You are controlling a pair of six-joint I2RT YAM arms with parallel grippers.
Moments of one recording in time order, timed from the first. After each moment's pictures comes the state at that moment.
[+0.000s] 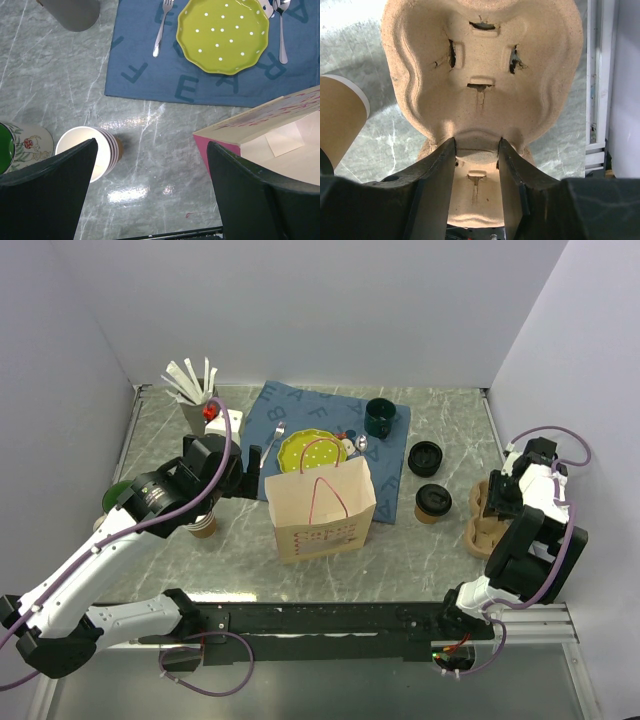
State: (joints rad) left arm -0.77 1.06 1.33 -0.95 -0.53 -0.35; right arm -0.52 1.49 1.06 -0.83 -0.09 -0.23
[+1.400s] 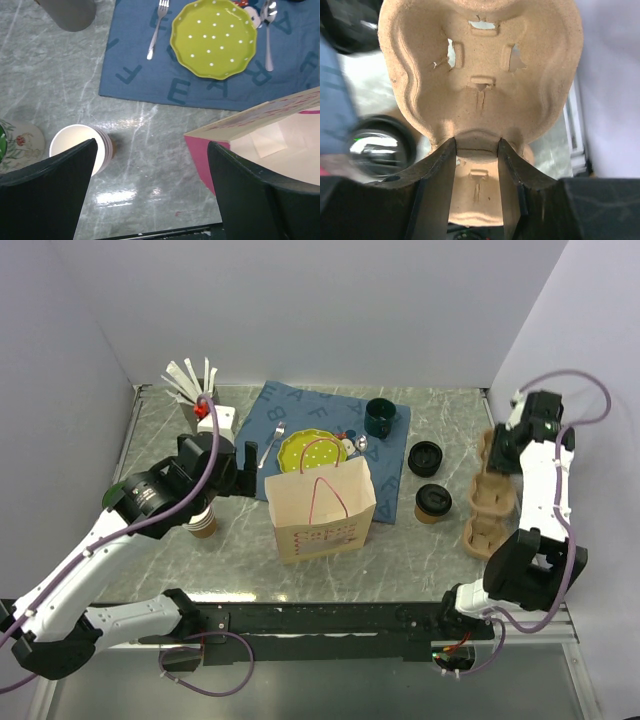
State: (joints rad) left arm -0.77 1.04 1.36 -0.97 -0.52 -0.39; right arm -0.39 1.43 1.35 -0.97 -0.03 -0.09
